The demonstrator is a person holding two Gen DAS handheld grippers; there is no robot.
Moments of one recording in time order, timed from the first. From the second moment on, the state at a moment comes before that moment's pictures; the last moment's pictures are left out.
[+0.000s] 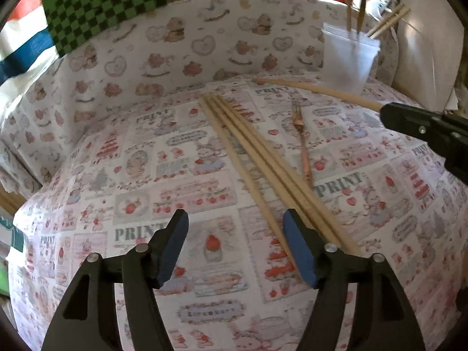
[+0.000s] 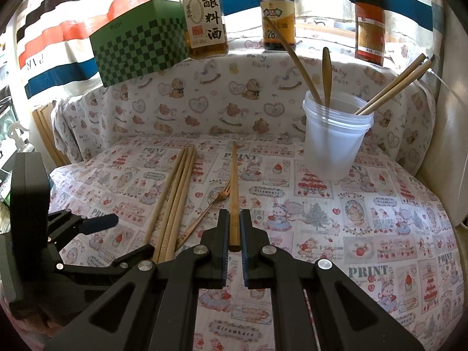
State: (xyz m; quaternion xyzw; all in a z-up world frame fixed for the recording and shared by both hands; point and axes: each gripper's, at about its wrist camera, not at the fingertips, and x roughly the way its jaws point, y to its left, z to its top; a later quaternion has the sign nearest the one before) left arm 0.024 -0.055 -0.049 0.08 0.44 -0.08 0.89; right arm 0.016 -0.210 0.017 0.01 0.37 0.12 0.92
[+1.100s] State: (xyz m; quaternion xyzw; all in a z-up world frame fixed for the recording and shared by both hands) left arm -0.022 0.043 0.039 -0.13 0.22 -0.04 0.97; right arm -0.020 -0.255 0.067 0.14 0.22 0.16 0.95
